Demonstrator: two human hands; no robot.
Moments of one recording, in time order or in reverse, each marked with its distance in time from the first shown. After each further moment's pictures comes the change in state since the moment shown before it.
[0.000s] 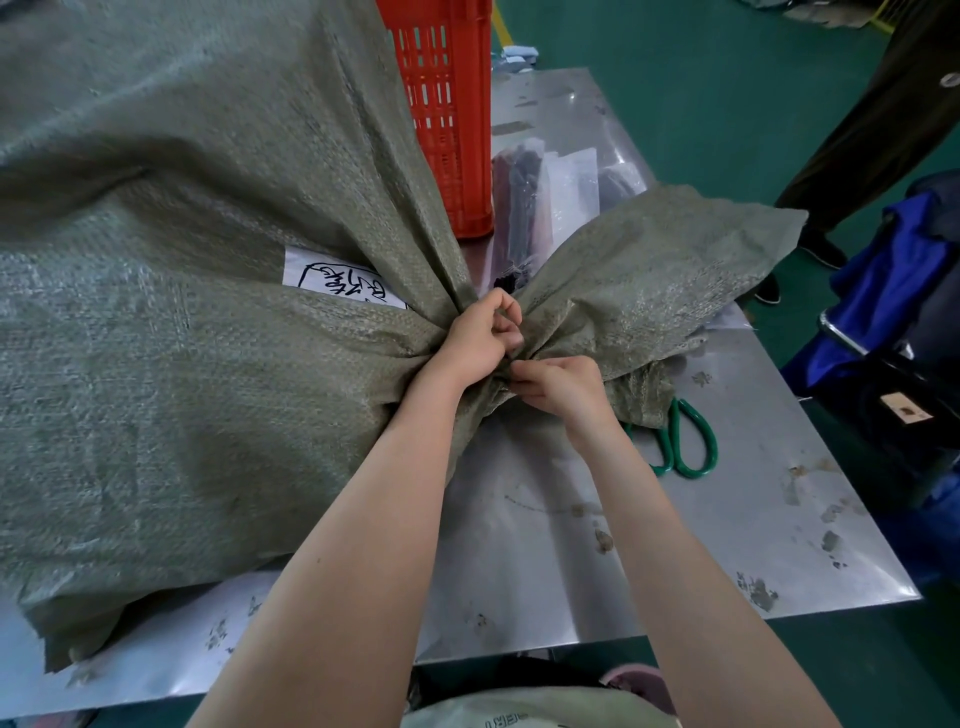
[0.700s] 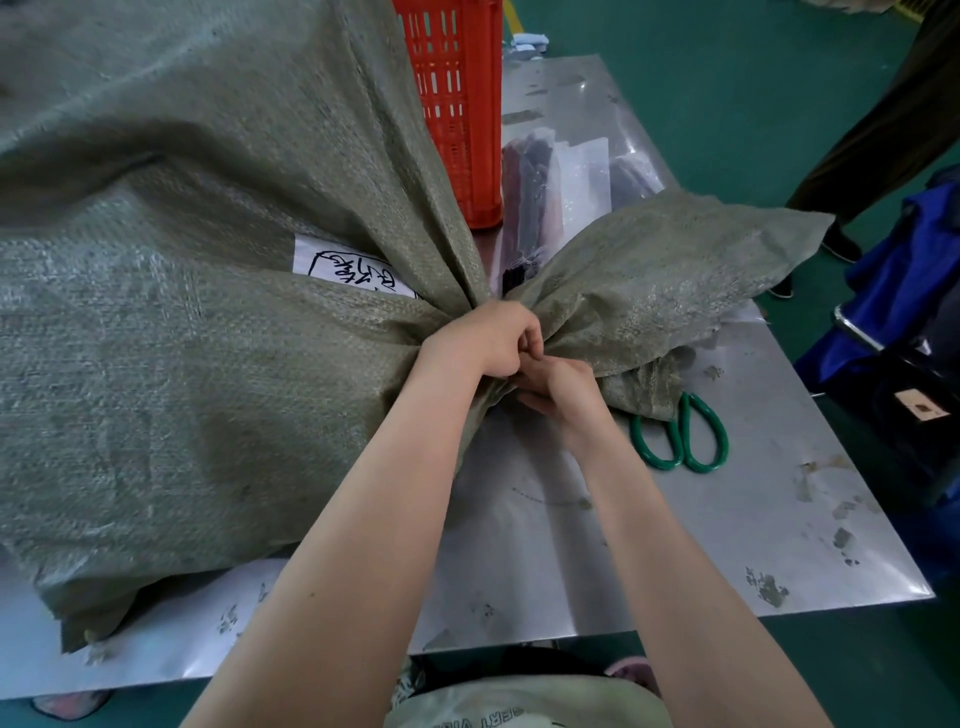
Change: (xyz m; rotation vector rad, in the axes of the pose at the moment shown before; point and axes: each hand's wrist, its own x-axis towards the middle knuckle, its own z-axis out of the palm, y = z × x) left_hand -0.024 0.040 -0.018 0.654 -0.304 0.010; right_hand 0.001 0.009 0.009 0.174 -0.062 0.060
